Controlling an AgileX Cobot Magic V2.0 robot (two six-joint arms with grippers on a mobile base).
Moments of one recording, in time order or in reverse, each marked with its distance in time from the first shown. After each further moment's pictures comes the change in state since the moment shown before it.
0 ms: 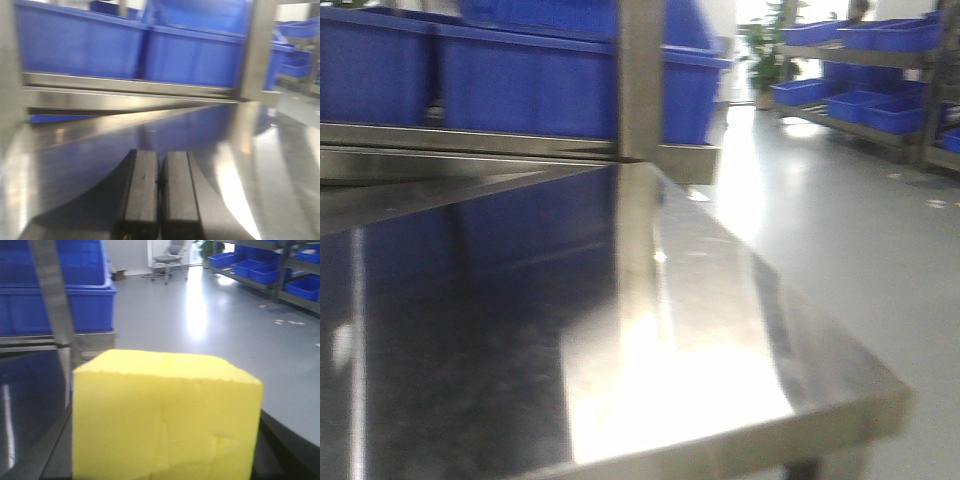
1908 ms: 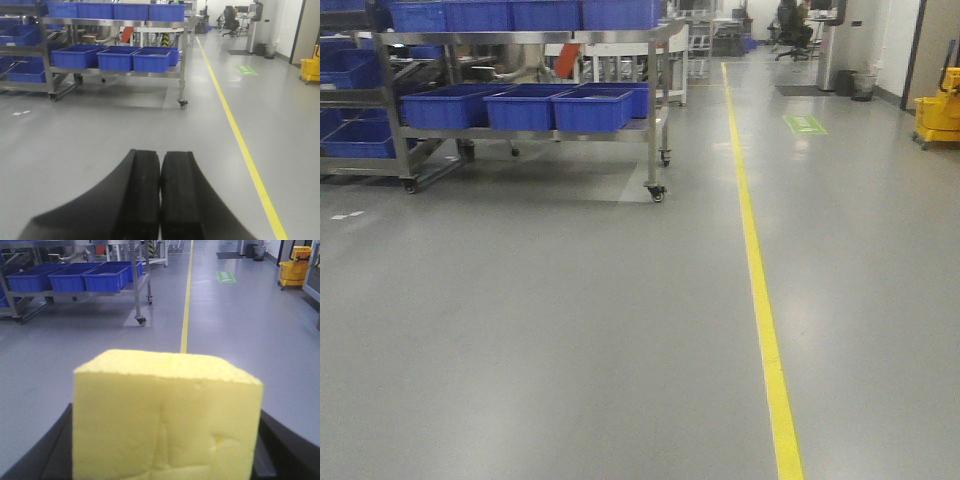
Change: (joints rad) left arm 0.000 0.000 0.000 0.000 0.000 0.000; right arm 0.000 -0.002 0.000 0.000 0.004 0.000
